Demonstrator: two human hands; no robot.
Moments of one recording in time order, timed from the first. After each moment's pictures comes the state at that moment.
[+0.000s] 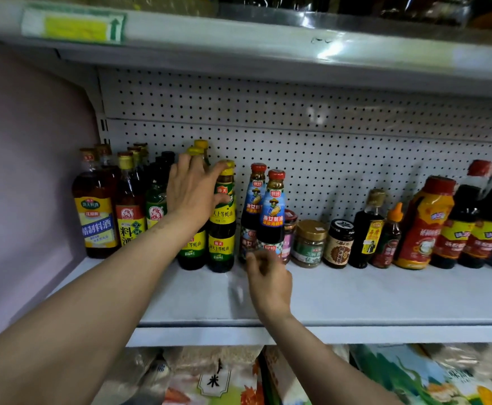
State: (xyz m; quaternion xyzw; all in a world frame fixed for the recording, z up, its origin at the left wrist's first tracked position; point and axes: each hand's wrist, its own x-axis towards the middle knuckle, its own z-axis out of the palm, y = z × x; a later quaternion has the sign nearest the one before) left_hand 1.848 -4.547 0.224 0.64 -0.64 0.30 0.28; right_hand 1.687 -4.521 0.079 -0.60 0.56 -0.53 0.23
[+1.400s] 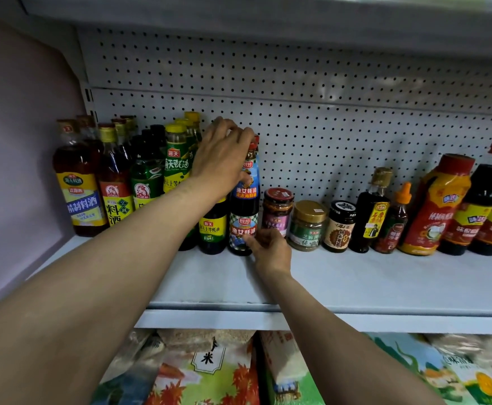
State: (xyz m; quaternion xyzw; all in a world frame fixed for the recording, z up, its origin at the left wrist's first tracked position) left_hand 1.791 -4.579 0.237 0.58 -0.72 0.30 0.24; right_hand 1.659 -4.594 0.050 -0.56 0.54 -0.50 0.36
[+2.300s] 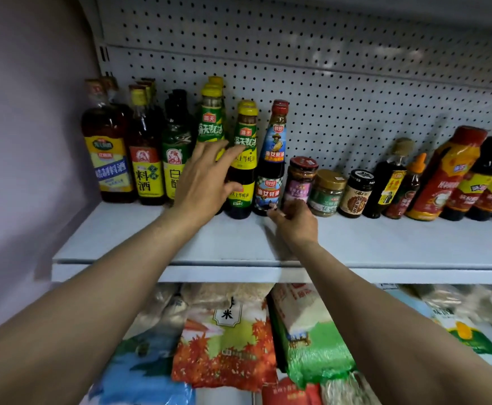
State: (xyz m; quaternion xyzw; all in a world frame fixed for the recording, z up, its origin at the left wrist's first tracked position) left_hand 1.870 -4.496 0.157 0.58 -0.72 0.15 0.34; right_hand 1.669 -4.551 0.068 -0.60 0.65 -0.41 0.23
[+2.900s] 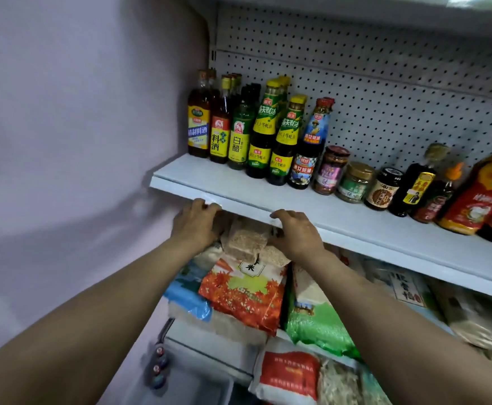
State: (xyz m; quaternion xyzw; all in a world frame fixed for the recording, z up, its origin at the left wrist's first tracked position) left_hand 1.841 -4.287 0.059 0.82 -0.55 0.00 0.17; right_hand 1.631 -4.396 0.071 -0.89 0.43 -0.13 0.07
